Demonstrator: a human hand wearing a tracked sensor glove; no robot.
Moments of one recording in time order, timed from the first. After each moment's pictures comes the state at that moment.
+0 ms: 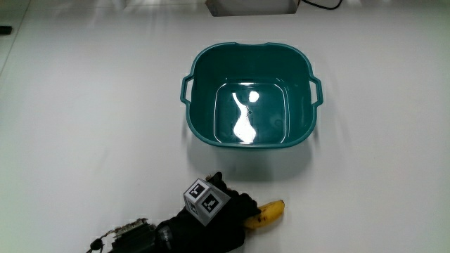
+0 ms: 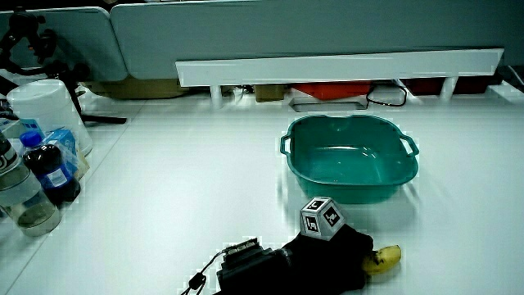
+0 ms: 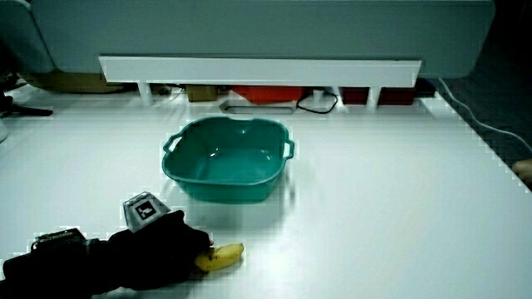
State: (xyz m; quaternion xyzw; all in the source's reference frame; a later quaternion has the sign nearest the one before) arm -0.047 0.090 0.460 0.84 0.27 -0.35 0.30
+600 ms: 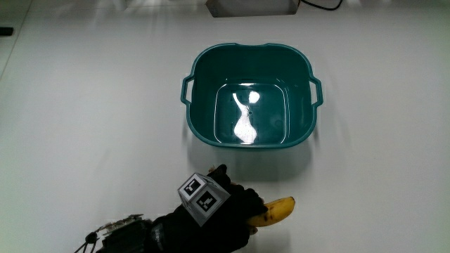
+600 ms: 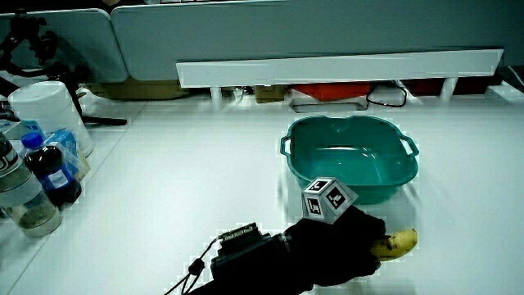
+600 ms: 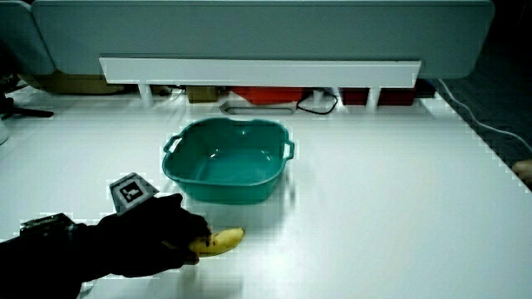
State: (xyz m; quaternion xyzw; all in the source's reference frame) arm -0.045 0.066 0.395 0.84 0.31 -0.38 0.25
